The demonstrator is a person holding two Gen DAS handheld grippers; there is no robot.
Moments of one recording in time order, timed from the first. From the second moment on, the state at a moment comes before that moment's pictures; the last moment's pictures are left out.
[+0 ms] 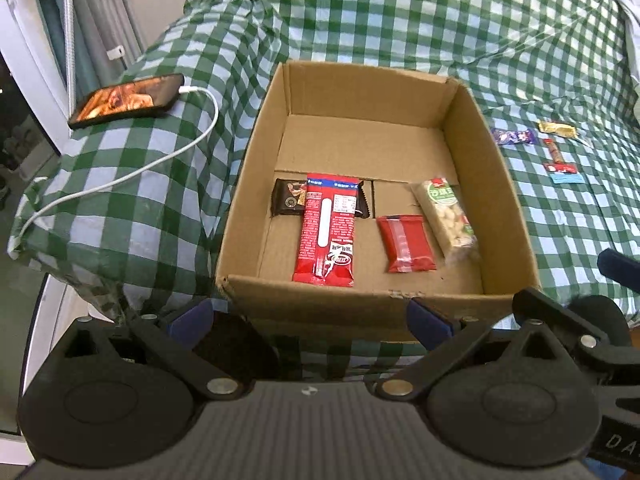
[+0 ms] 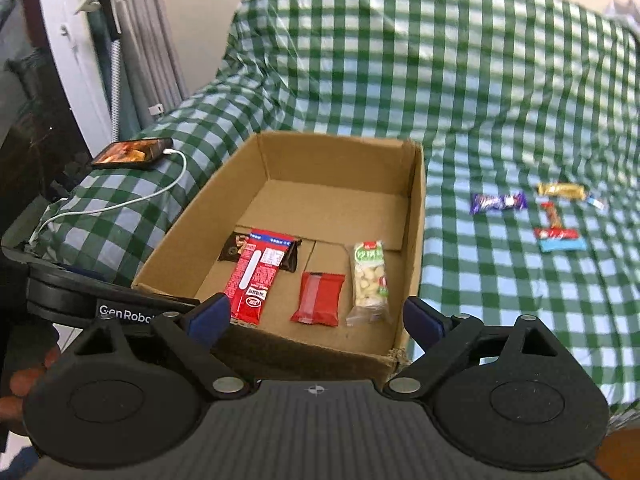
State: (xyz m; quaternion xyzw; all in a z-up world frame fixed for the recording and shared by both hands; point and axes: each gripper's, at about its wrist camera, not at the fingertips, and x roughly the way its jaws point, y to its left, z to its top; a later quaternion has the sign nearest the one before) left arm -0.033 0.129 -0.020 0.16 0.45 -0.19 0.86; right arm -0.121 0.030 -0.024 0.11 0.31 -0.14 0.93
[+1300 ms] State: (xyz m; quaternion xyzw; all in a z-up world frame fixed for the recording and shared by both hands) left arm -0.101 0.138 0.007 0.18 0.40 -0.21 0.87; right arm -0.196 0.034 -0.004 0.11 0.24 -0.15 0.95
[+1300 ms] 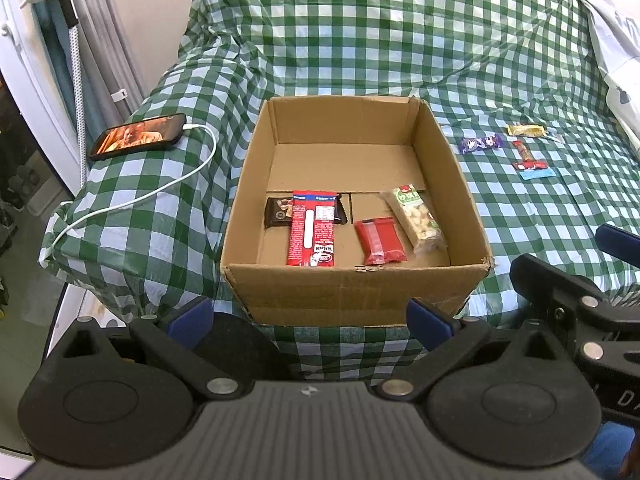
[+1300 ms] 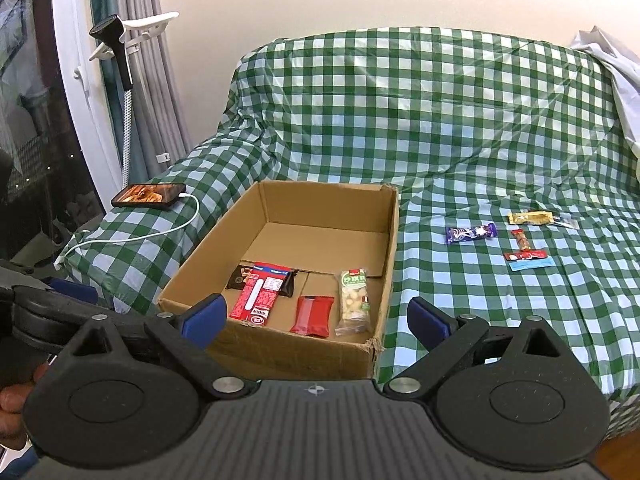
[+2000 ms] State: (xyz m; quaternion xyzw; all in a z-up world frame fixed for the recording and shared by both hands) left arm -0.091 0.050 -0.002 0.22 0.44 -0.25 0.84; right arm -0.206 -0.028 -0.022 0.20 0.24 -0.21 0.92
